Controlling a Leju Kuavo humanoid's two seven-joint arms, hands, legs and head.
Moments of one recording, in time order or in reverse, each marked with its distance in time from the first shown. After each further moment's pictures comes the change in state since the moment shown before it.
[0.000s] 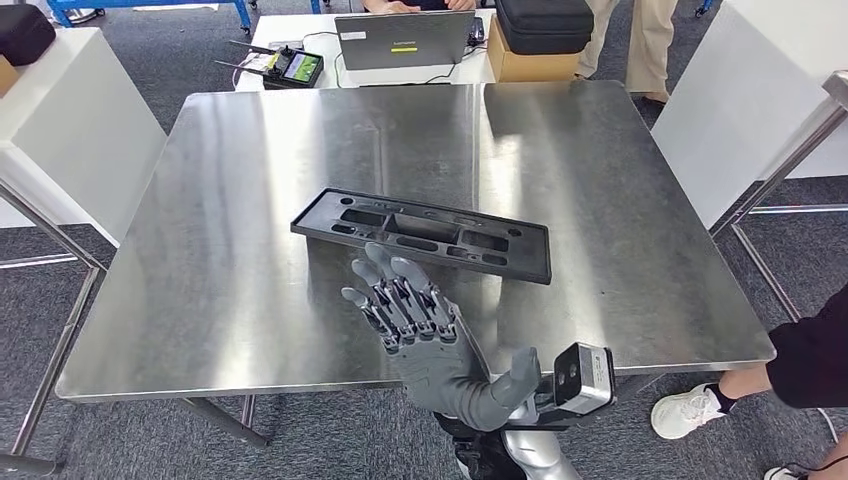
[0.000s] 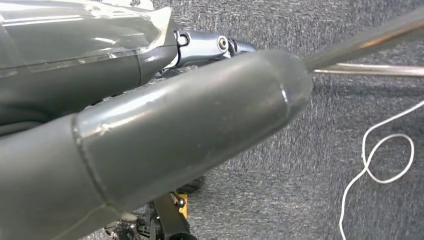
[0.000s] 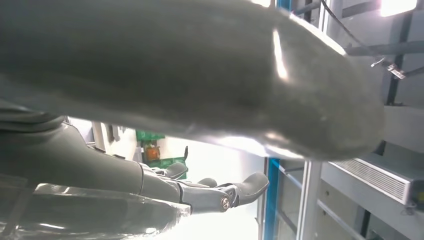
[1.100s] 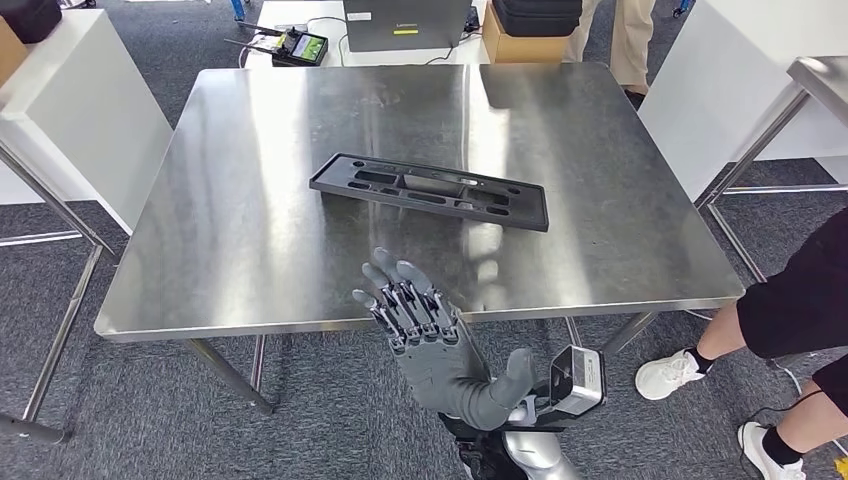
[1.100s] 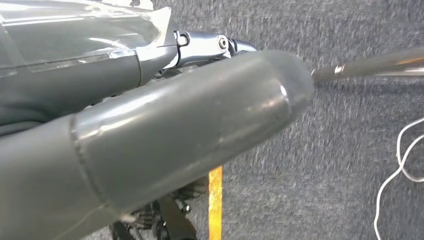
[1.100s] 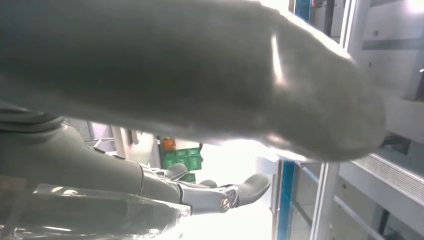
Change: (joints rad) left arm -0.003 -0.001 -0.002 0.004 -0.041 -0.028 0.000; right arm 0.012 -0.038 0.007 0.027 0.015 -0.044 -0.036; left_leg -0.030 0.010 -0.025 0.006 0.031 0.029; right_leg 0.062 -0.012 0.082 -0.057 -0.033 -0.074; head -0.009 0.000
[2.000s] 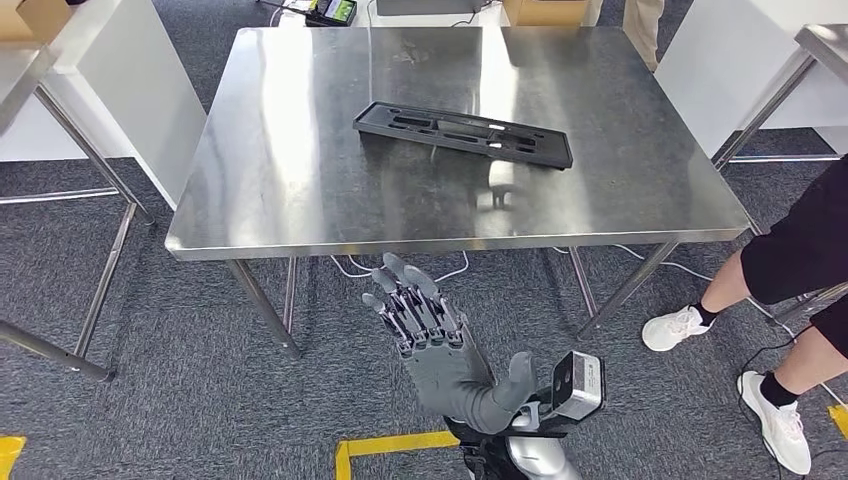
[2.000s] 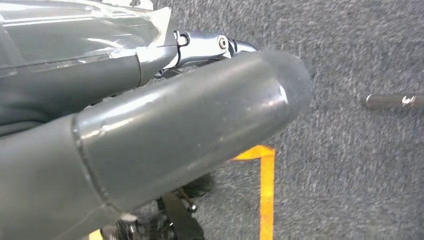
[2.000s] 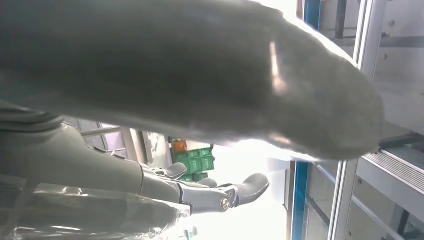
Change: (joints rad) left arm 0.002 0.012 -0.005 0.000 -0.006 0.001 0.000; right arm 0.015 -0.019 0.007 0.005 -0.001 -0.043 -0.006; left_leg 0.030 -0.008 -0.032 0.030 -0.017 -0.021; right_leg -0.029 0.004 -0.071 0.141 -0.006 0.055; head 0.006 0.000
